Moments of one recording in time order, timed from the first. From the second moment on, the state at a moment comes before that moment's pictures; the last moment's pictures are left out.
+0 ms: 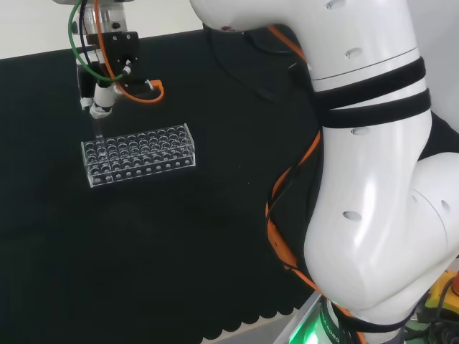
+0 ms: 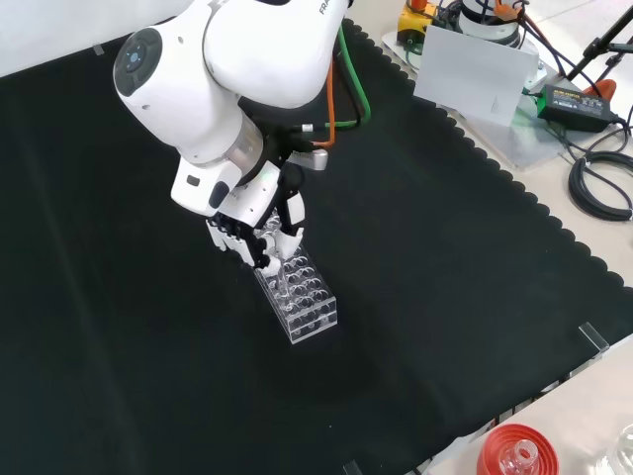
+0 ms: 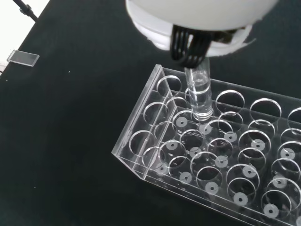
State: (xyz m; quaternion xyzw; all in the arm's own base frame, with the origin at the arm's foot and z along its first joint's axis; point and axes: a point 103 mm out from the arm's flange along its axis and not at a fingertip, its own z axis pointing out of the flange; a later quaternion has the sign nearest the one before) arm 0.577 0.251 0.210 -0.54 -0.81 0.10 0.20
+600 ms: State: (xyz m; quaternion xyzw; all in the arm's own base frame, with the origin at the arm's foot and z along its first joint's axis) arm 0.578 0.250 0.208 -0.54 -0.82 0.09 0.20
